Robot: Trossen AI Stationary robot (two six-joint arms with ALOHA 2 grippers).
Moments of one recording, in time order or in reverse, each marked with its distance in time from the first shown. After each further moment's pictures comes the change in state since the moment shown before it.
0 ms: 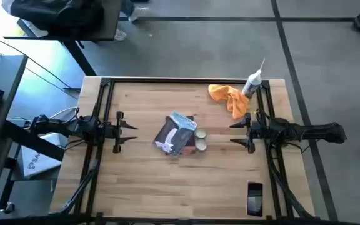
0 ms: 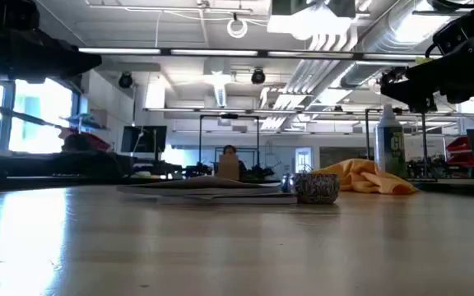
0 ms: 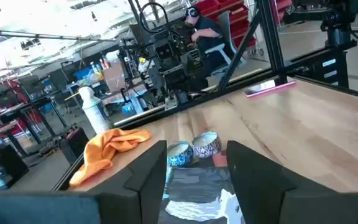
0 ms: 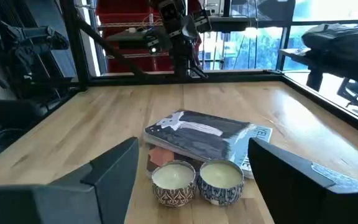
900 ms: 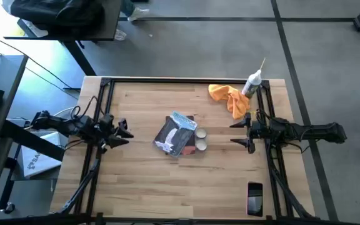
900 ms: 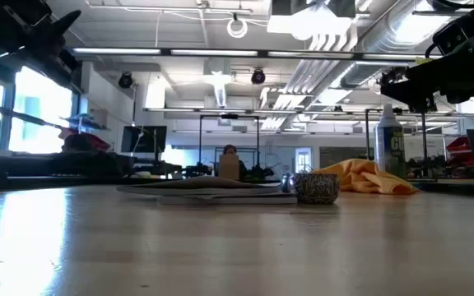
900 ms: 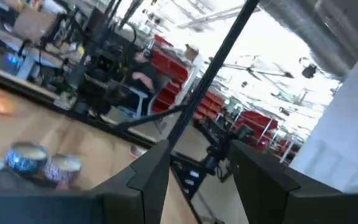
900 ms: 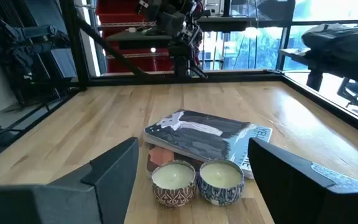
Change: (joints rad) left arm -0.134 0.039 -0.003 0.209 0.078 -0.882; right arm 0.000 0.000 0.000 0.000 0.000 0.000
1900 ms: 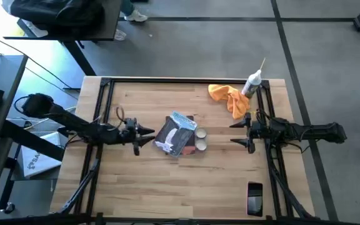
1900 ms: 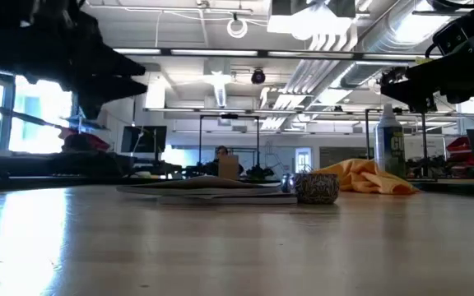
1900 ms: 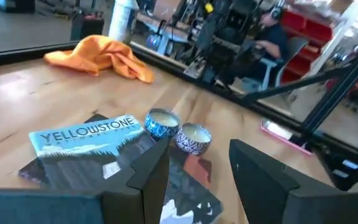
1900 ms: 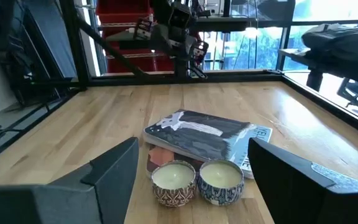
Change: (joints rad) left arm -0.013 1.039 0.172 0.520 -0.445 0.101; right arm 0.000 0.000 0.000 0.000 0.000 0.000
